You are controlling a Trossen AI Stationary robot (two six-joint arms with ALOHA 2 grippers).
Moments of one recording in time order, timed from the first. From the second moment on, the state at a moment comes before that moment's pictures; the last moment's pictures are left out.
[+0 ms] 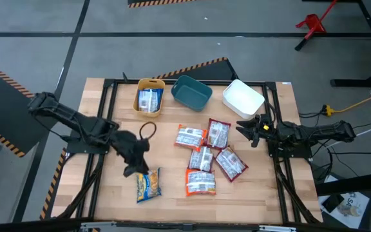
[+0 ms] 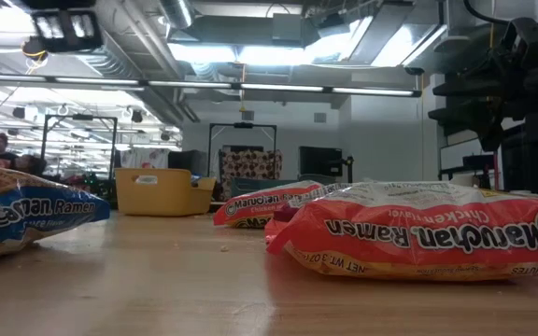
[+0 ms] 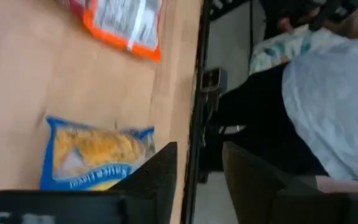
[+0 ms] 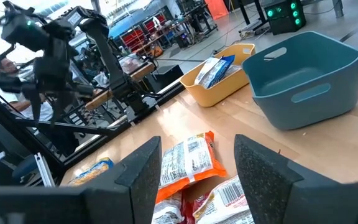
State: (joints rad) left arm -0.38 1.06 0.82 -0.39 0.25 -0.88; right arm 0.12 0.13 0.01 0.06 0.37 0.56
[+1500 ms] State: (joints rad) left arm -0.56 1.44 0.79 -0.67 -0.04 -0.54; right arm 0.12 0.13 0.01 0.06 0.40 0.60
